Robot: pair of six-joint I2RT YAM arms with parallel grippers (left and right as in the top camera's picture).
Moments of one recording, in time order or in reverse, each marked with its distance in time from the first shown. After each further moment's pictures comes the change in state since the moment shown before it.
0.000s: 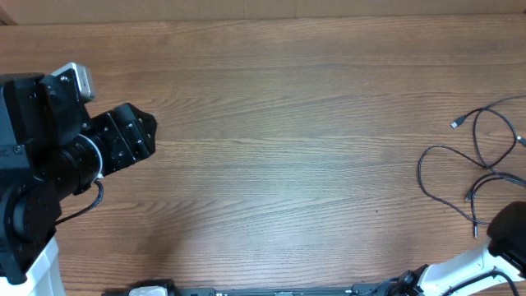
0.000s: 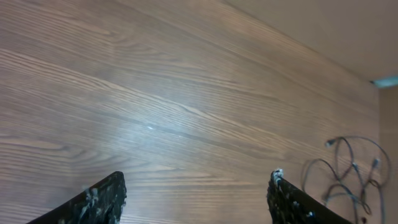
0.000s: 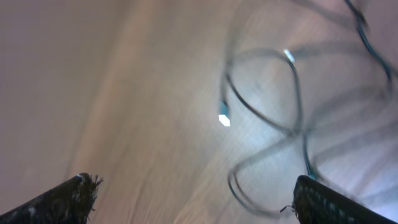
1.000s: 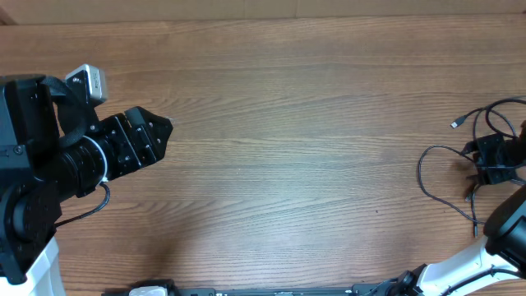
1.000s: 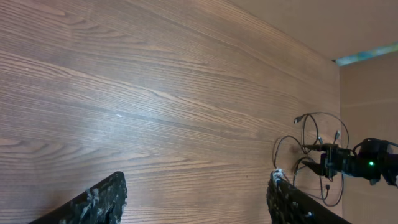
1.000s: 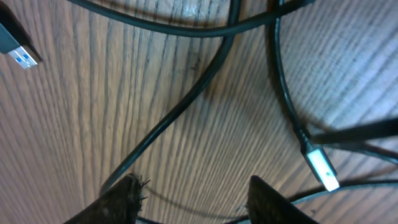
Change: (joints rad) left arm 0.000 0.000 0.000 -0.014 0.136 0.006; right arm 0.048 0.000 -0.948 0.515 0.034 0.156
